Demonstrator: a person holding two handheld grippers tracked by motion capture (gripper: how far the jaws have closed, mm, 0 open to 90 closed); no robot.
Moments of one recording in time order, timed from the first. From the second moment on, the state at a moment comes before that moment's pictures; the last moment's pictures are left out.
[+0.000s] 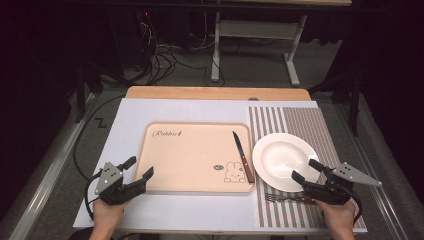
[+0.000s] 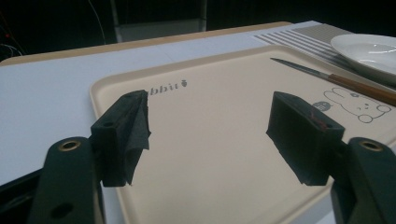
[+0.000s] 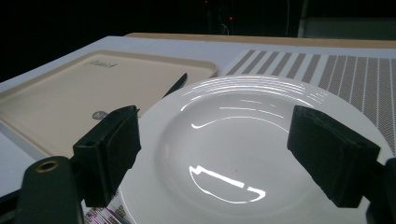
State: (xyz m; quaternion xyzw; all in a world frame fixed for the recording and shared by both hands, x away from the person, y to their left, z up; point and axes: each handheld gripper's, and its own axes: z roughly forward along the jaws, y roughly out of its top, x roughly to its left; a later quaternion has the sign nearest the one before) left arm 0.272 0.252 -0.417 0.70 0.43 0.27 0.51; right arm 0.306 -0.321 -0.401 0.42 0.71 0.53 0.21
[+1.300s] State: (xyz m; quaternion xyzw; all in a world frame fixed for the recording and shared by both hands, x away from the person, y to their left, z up) left arm 0.266 0.246 -0.414 0.70 0.41 0.28 0.51; right arm 0.307 -0.300 -0.383 0.38 0.76 0.47 0.23
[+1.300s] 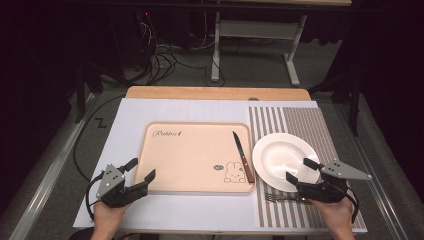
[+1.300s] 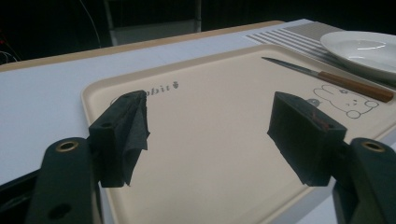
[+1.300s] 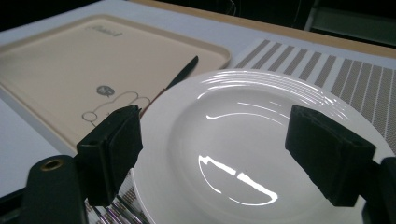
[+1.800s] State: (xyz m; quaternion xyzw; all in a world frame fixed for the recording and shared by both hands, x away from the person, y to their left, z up) left arm 0.268 0.245 -0.414 0.70 0.41 0.28 0.51; right arm 0.306 -0.304 -0.373 0.39 0.79 0.42 0.21
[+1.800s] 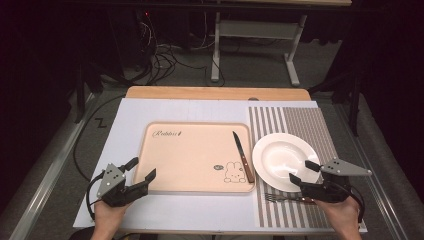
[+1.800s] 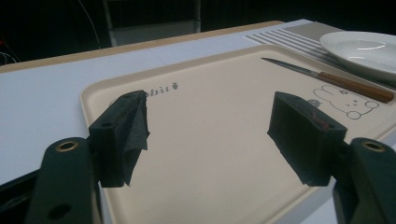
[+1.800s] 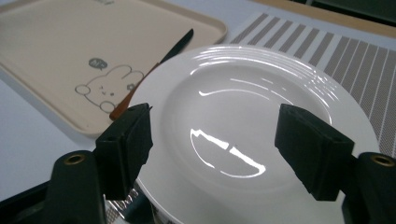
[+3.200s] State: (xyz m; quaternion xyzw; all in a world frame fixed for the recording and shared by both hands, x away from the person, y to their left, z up) left arm 0.266 0.249 -0.412 0.69 0.42 0.28 0.51; right arm 0.295 -0.331 -0.374 0.41 0.87 0.23 0.14
